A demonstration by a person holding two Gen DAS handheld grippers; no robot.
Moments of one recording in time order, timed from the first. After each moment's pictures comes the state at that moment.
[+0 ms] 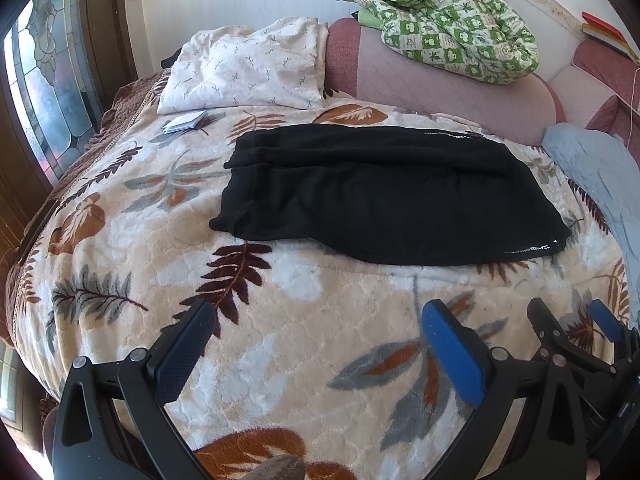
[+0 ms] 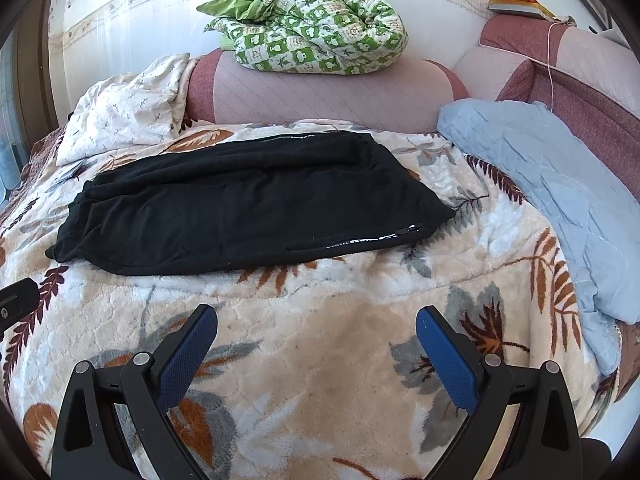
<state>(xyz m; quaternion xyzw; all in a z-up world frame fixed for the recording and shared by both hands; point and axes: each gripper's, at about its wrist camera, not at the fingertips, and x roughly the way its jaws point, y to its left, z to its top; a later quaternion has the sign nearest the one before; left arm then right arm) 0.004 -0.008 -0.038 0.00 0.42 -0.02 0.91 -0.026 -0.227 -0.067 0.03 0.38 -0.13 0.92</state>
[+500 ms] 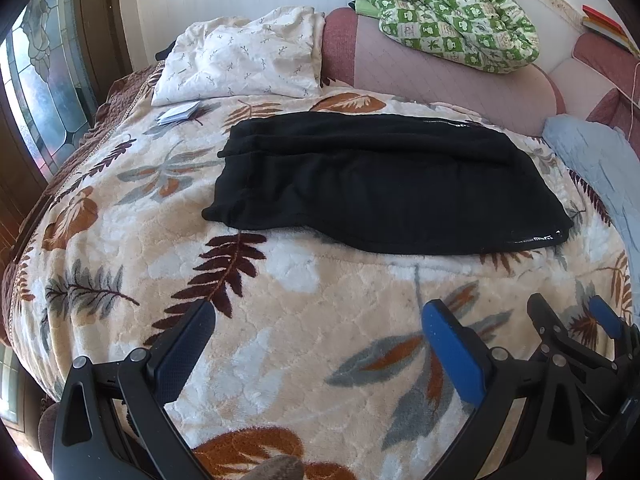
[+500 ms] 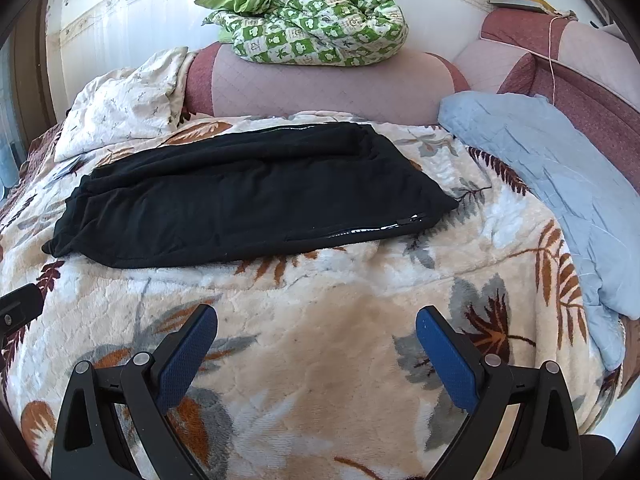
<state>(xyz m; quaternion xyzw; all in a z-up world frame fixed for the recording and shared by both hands) 0.008 -0.010 -0.048 0.01 0.44 -0.02 0.90 -0.023 -0.226 -0.075 0.03 0.39 -0.13 0.91</state>
